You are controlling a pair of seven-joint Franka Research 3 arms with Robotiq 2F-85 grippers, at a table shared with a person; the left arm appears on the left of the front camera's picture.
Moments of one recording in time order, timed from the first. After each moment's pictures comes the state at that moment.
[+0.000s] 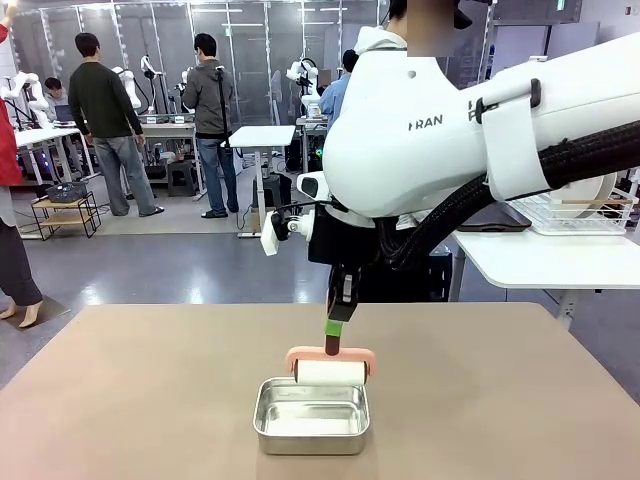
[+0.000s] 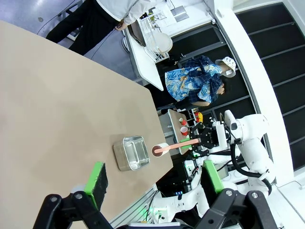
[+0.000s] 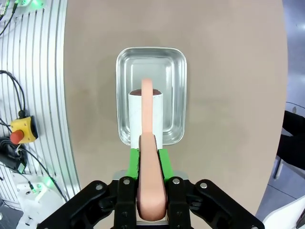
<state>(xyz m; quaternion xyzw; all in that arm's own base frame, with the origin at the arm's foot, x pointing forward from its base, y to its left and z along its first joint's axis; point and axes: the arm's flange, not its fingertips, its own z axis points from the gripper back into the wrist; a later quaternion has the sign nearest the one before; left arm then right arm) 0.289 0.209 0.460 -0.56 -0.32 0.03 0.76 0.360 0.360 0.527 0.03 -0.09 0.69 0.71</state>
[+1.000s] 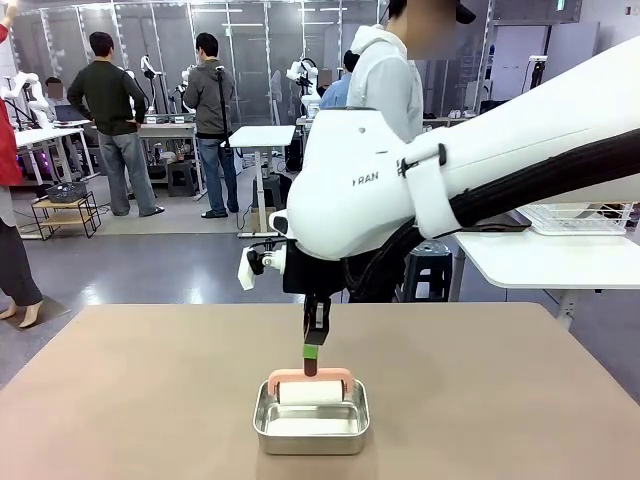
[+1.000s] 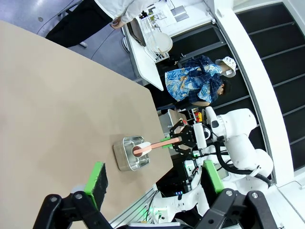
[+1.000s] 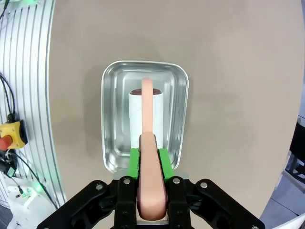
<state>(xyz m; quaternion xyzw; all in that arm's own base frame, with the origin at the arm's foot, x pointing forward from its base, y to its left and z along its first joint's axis) 0.289 0.209 0.460 -0.56 -0.32 0.03 0.76 0.393 0.402 0.466 0.03 -0.07 0.72 0.69</state>
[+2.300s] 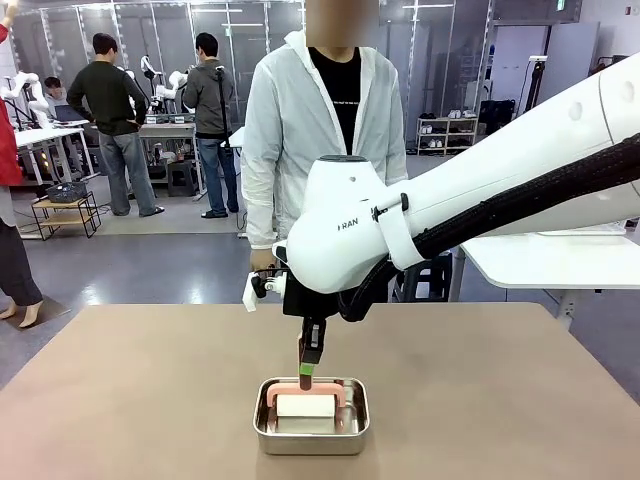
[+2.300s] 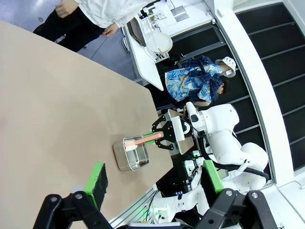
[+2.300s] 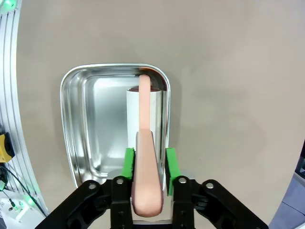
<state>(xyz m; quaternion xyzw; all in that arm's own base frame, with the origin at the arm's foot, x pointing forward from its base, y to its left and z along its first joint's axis) 0.289 0.209 0.460 -0.56 -0.32 0.03 0.76 0.430 0.404 0.410 0.04 -0.07 0.70 0.71</state>
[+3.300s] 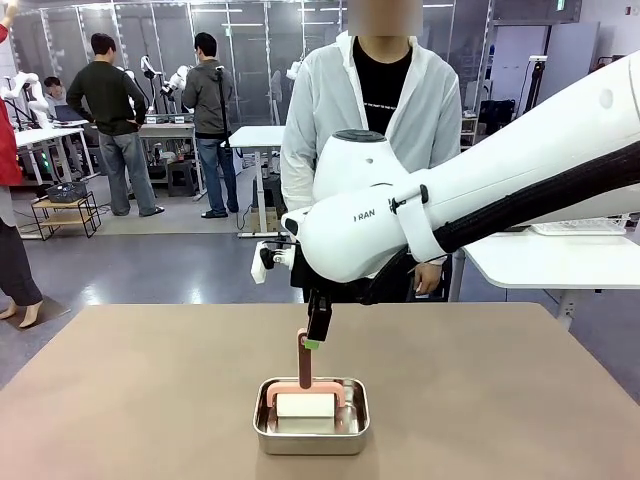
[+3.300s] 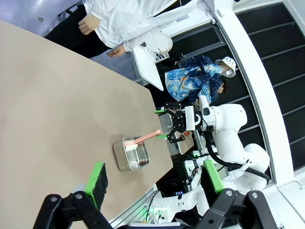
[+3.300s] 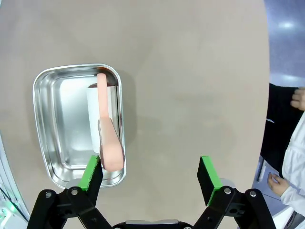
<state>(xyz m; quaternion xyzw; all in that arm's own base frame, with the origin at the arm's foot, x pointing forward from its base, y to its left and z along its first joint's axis) 0.289 0.209 0.460 -0.56 -0.32 0.03 0.76 0.442 0.390 0.451 0.00 -0.15 0.69 0.71</state>
